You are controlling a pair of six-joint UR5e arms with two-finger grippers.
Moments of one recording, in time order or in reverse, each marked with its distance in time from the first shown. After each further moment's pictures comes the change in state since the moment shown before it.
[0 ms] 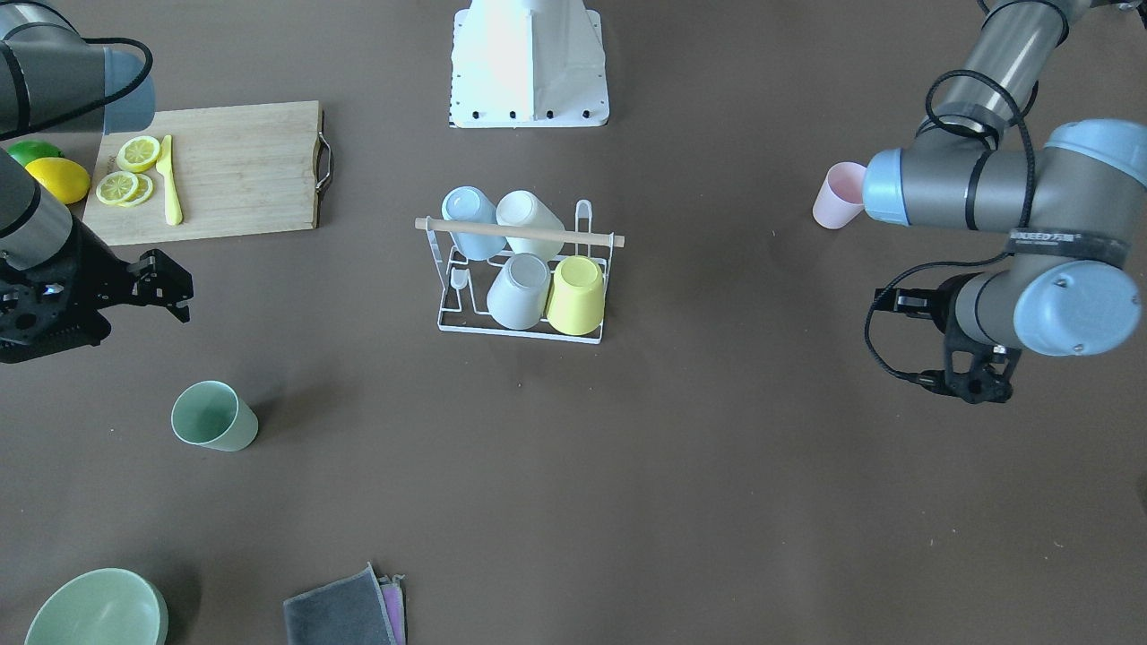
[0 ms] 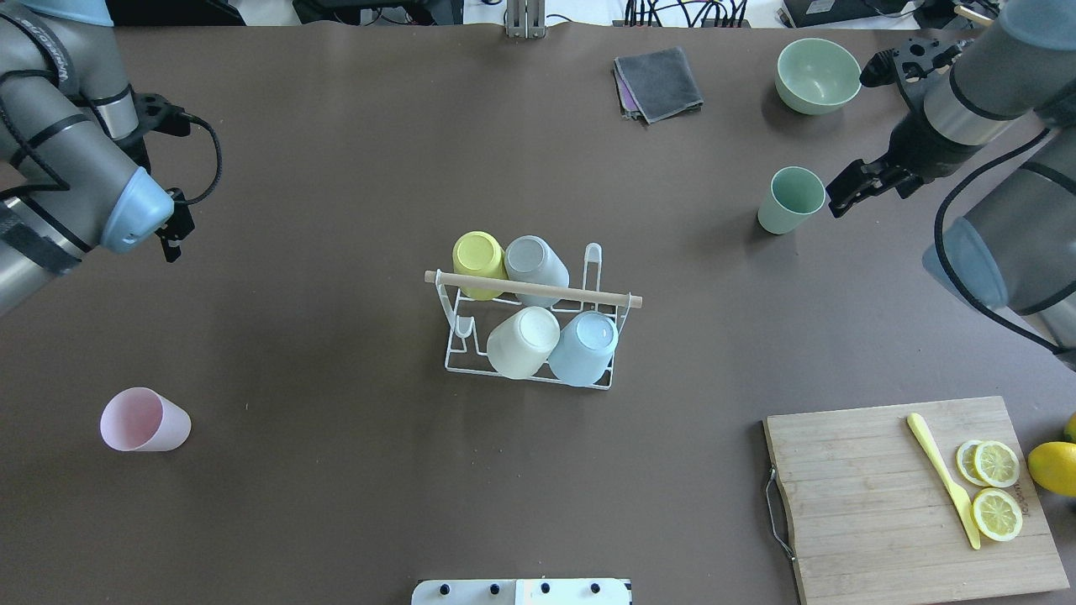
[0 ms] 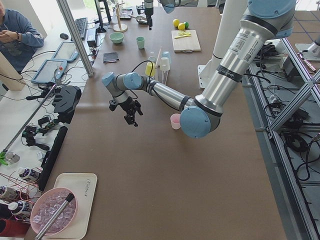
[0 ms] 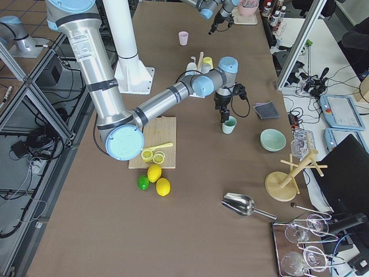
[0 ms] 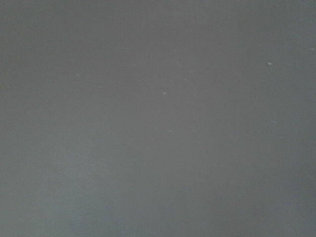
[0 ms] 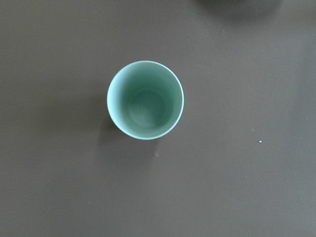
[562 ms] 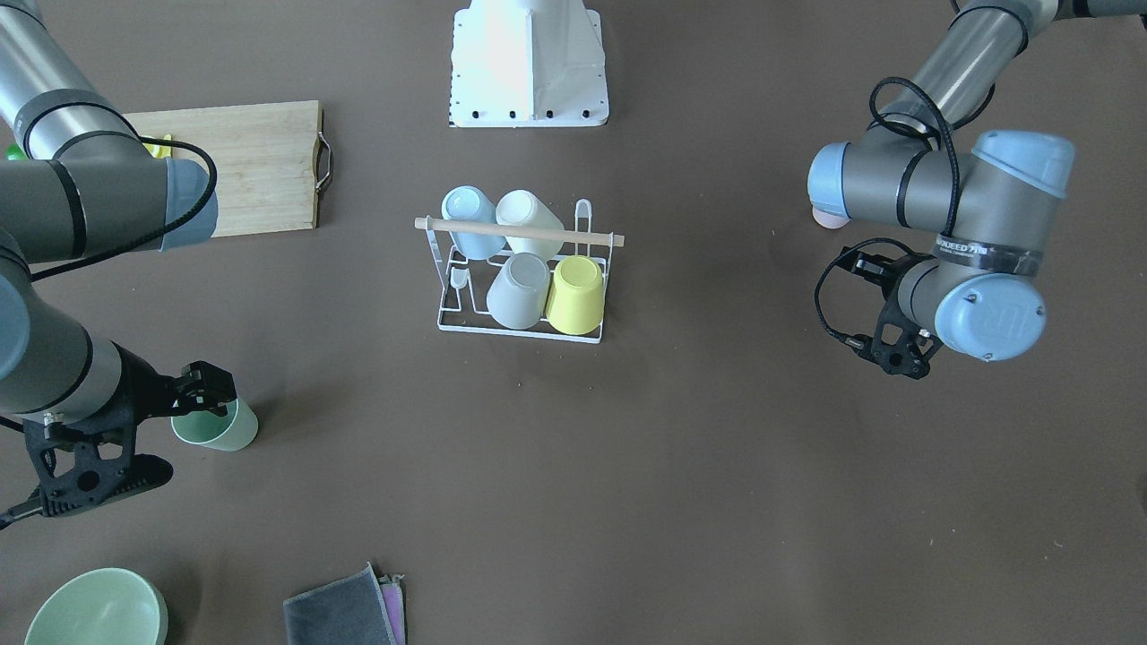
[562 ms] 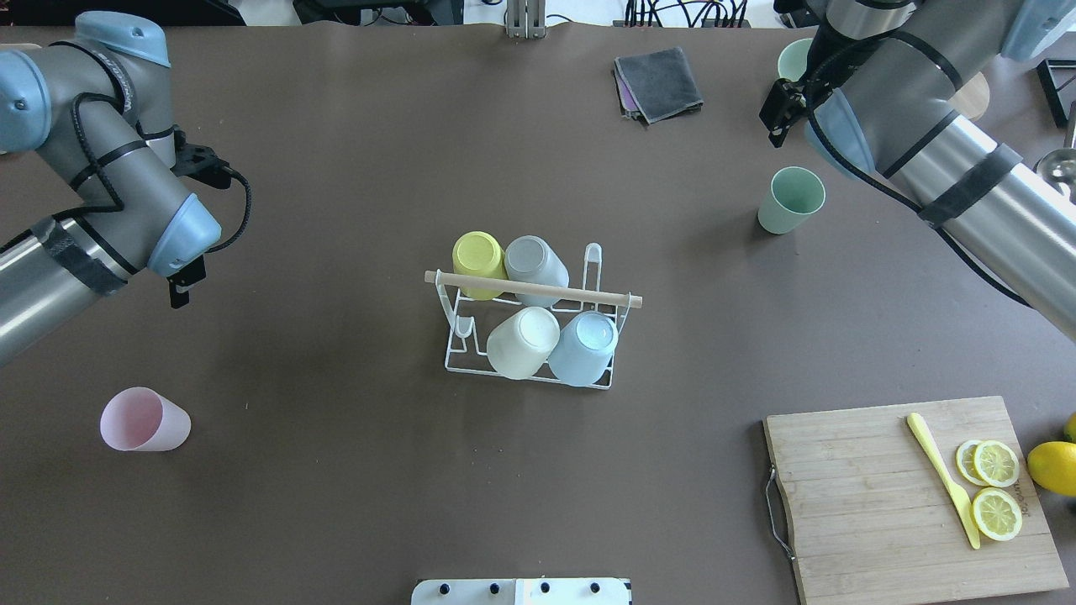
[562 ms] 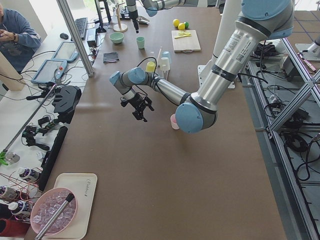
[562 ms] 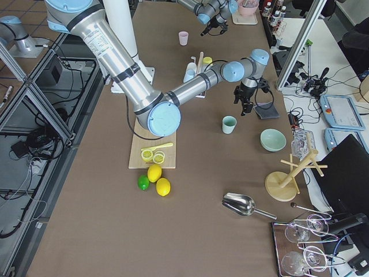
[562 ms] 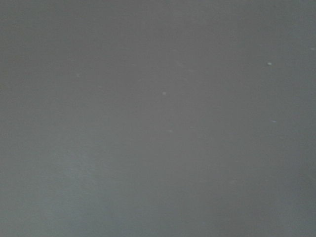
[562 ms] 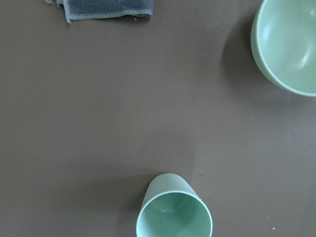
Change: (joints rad) left arm 0.053 -0.035 0.017 0.222 0.000 0.312; right arm 0.017 0.319 -0.389 -0.088 0.013 -0.147
